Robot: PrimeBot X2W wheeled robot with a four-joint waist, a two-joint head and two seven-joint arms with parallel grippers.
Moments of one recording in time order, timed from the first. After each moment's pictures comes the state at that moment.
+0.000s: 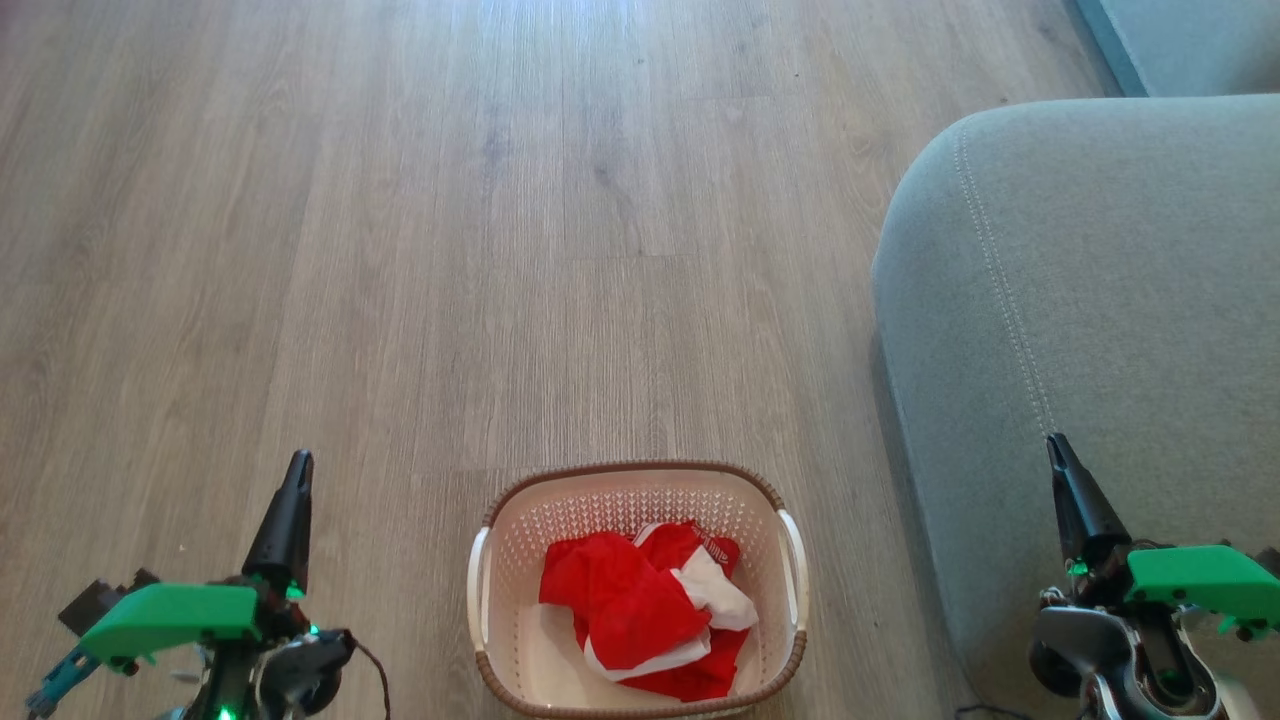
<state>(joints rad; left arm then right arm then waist) -0.06 0.04 0.08 0.28 -1.61 -0.12 0.11 -0.05 -0.04 -0.13 0.28 1.60 0.13 0.11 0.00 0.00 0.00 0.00</state>
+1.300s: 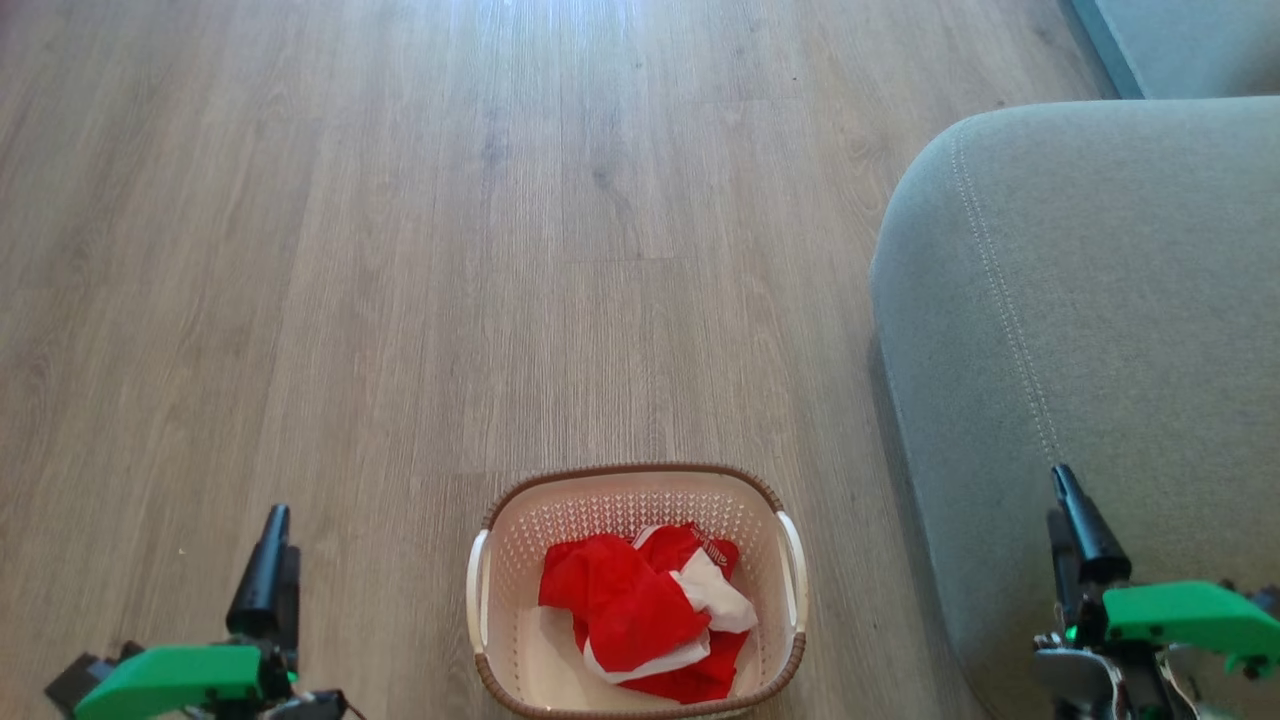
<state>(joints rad) 0.02 0.03 0.11 0.32 -1.52 -0.12 0.05 -0.01 -0.03 -0.13 0.34 1.45 0.13 0.05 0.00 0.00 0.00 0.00</state>
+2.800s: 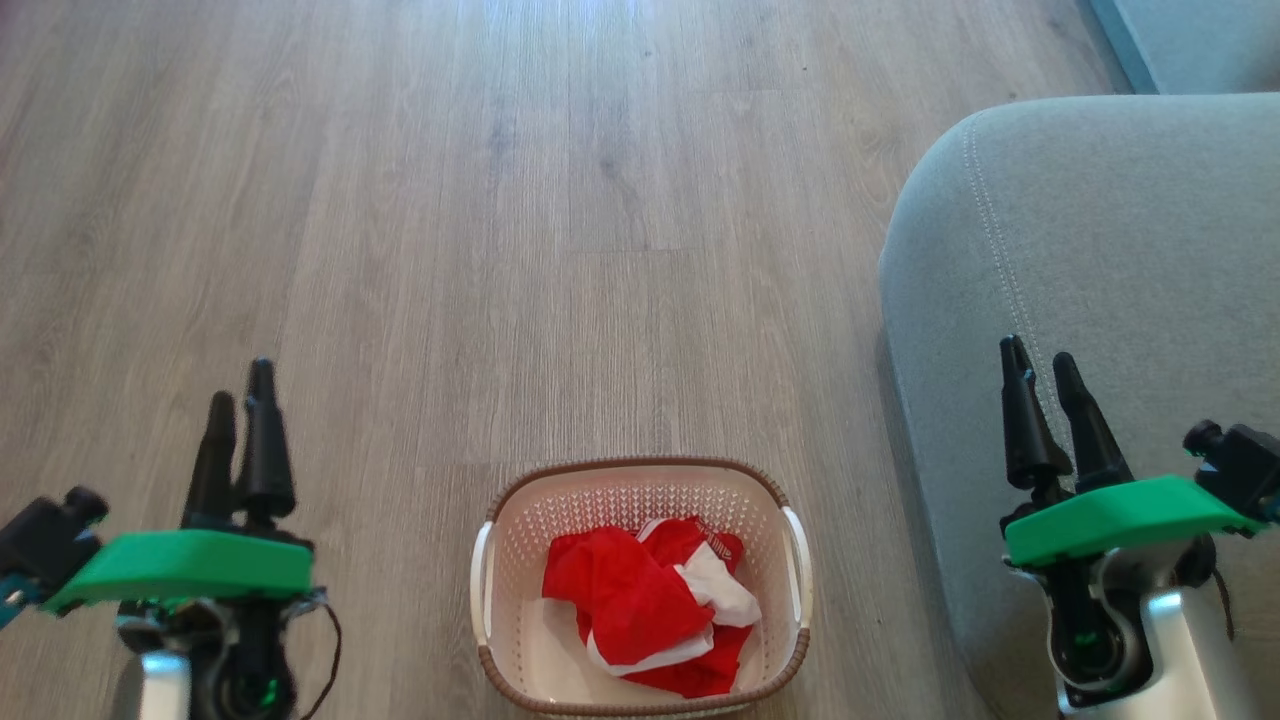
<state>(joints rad) -0.04 0.03 0.08 -0.01 -0.87 0.00 -0.09 -0.09 -0.04 -0.04 0.13 0.68 0.13 -0.08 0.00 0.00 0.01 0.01</state>
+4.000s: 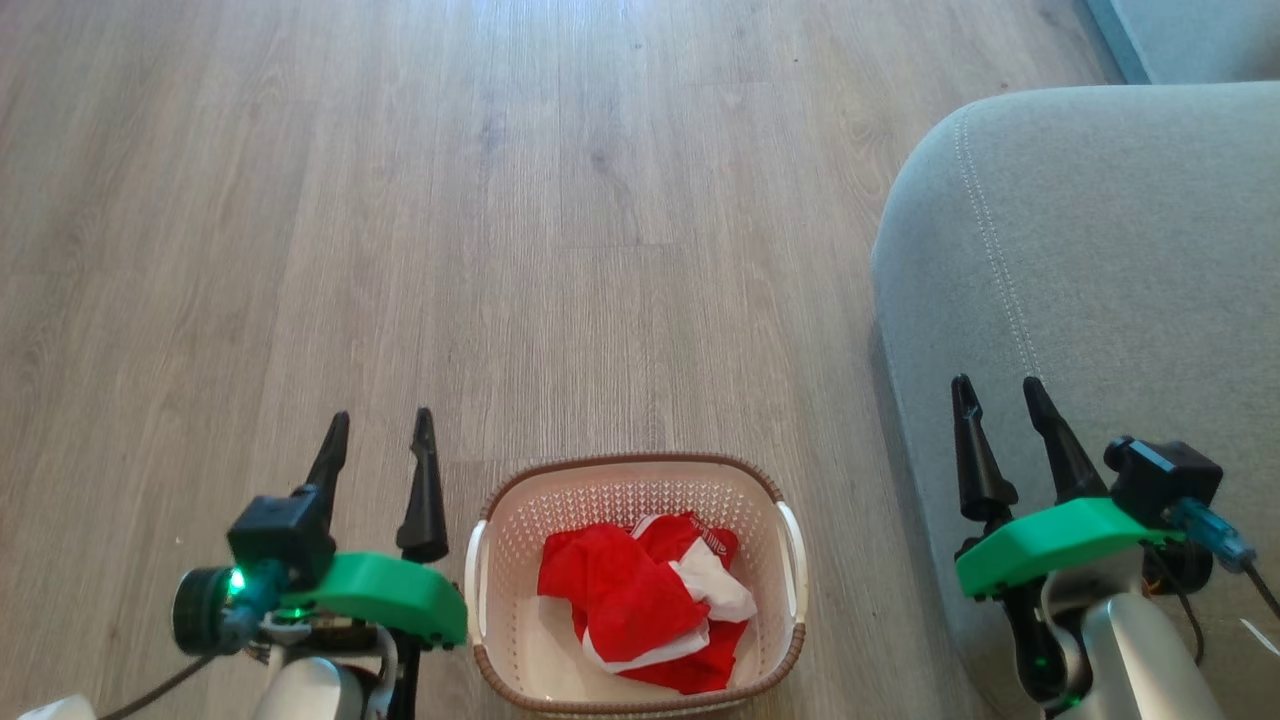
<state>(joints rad) -0.04 0.12 -0.25 0.05 -0.32 0.24 -0.18 -0.12 -0.04 0.00 0.28 0.33 0.13 -0.18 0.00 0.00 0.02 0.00</state>
